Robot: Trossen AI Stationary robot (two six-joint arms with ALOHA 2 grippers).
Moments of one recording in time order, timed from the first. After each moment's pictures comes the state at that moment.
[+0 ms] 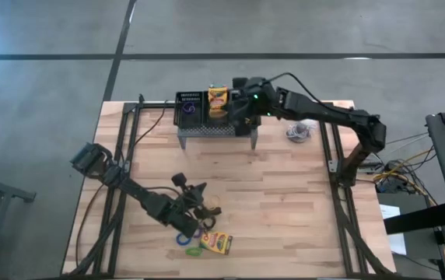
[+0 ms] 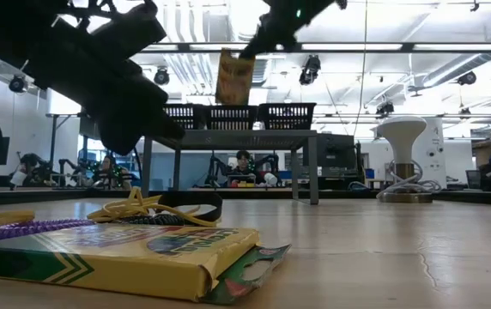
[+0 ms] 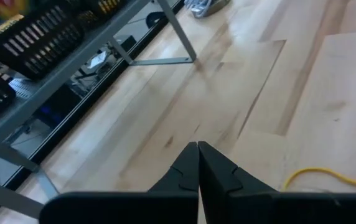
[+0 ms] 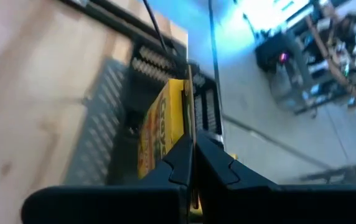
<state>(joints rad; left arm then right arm) -0.54 1.79 0.88 -0.21 -1.13 -0.57 -0.32 1.67 1.59 -0.41 0.04 -0.68</state>
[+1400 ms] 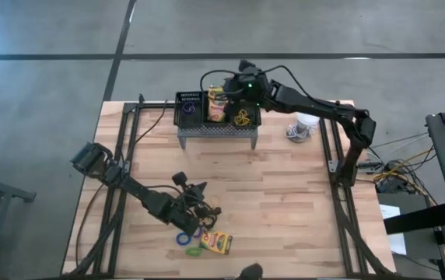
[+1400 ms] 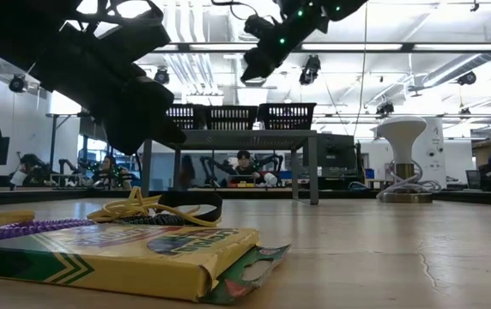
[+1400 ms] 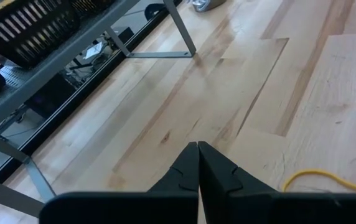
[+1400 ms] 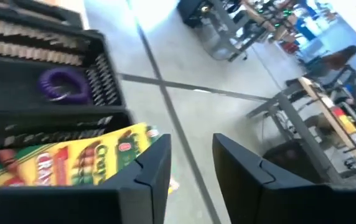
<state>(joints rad) -0.52 1.79 0.88 -0.21 -1.10 -0.60 -0.42 1.79 1.61 -0.21 0.29 -0.53</state>
